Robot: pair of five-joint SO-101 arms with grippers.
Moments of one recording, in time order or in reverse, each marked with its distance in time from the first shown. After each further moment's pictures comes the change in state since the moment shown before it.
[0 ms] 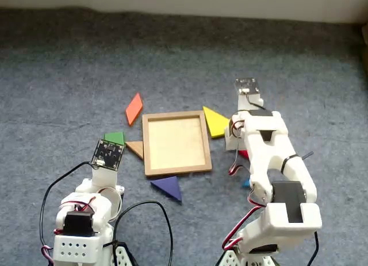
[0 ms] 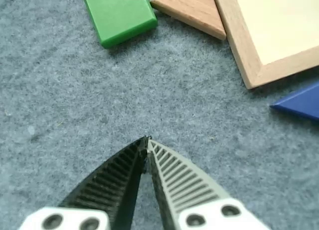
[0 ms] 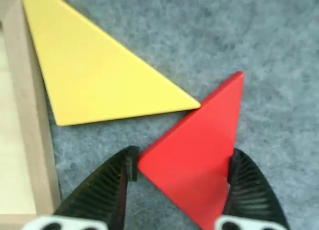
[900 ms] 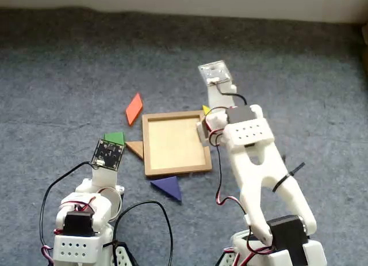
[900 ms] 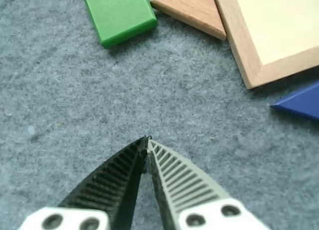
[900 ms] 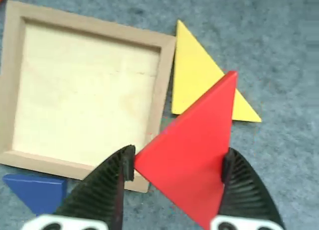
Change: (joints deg) left arm 0.0 0.0 0.0 0.0 0.0; right arm -15.1 -17.8 -3.1 12.2 -2.4
